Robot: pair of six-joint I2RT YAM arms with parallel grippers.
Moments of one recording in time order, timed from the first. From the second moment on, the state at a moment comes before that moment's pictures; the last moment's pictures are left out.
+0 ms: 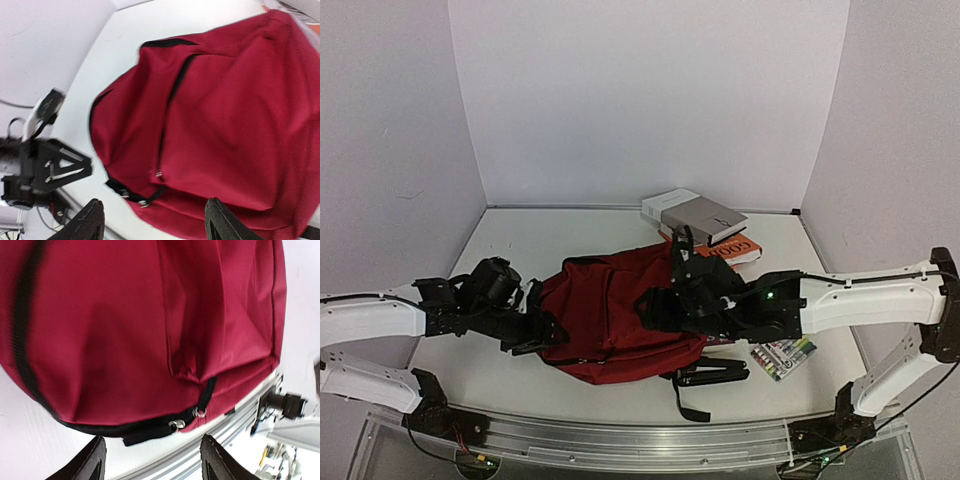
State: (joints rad) left arm -0.82 1.06 0.60 -0.40 0.24 -0.92; right arm 1.24 1.51 1.10 -0.26 0.39 0.90
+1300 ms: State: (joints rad) left arm -1.00 1.14 0.53 -0.31 0.10 -1.08; right arm 1.08 1.44 0.79 -0.24 0.24 1.10
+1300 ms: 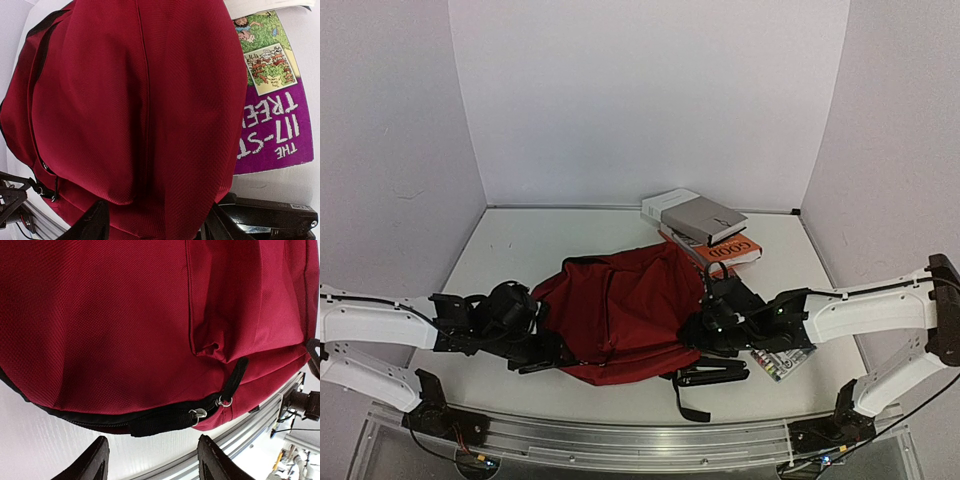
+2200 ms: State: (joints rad) left arm -0.92 1.18 0.48 -0.18 0.11 -1.26; right arm 1.08 1.45 0.79 -0.24 0.24 1.12
